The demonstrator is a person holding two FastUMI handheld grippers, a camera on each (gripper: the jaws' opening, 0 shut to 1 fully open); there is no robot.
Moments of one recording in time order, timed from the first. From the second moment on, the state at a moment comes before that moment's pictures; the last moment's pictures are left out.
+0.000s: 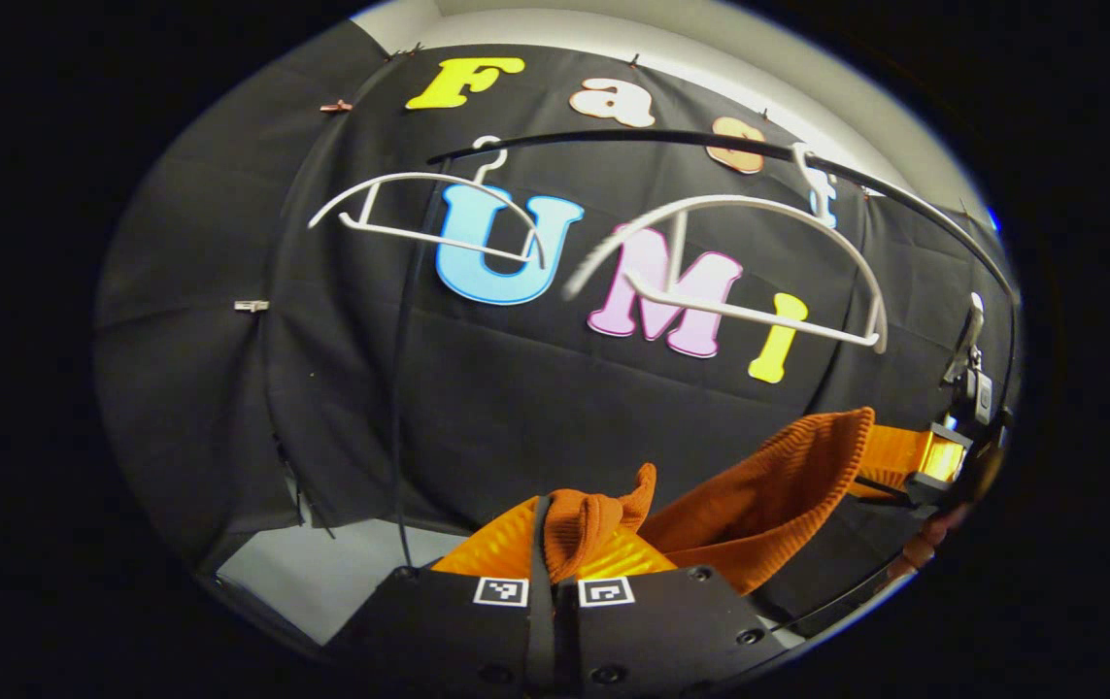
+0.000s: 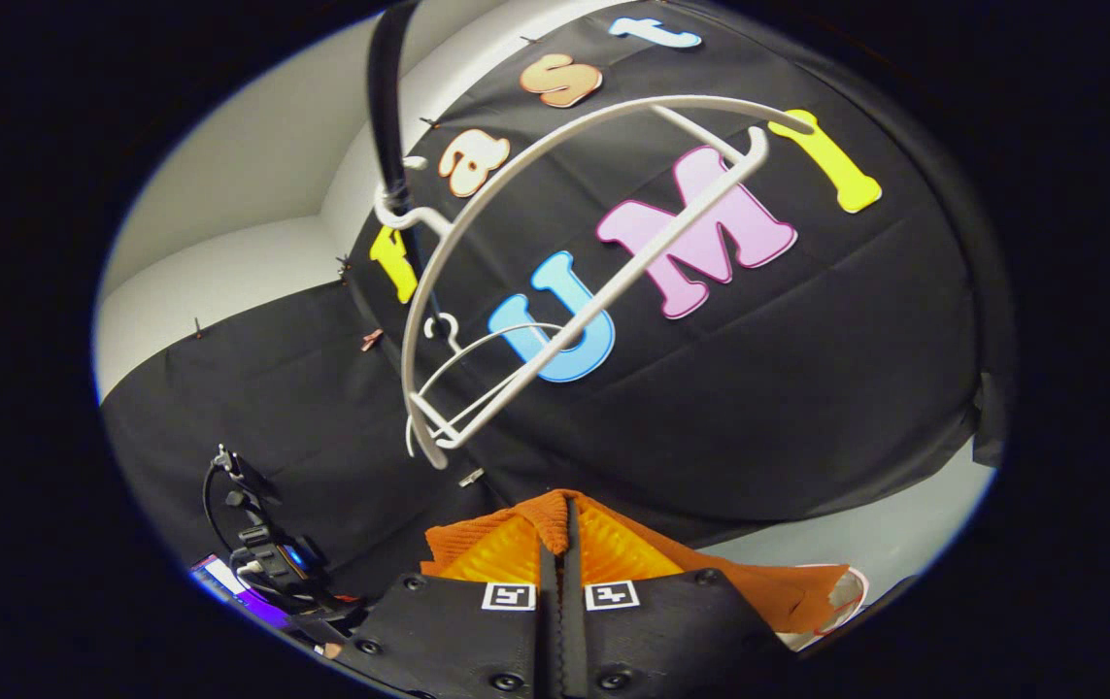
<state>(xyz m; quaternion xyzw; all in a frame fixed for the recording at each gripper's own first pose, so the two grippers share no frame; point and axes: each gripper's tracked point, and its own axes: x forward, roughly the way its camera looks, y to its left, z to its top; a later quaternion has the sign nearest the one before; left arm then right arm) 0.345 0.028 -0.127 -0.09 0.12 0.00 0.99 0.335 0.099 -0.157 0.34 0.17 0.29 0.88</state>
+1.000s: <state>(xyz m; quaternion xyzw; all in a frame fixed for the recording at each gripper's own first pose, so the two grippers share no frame) 0.396 -0.041 -0.349 -0.07 0.24 -0.03 0.97 0.356 0.088 -0.412 0.22 0.34 0.25 0.88</state>
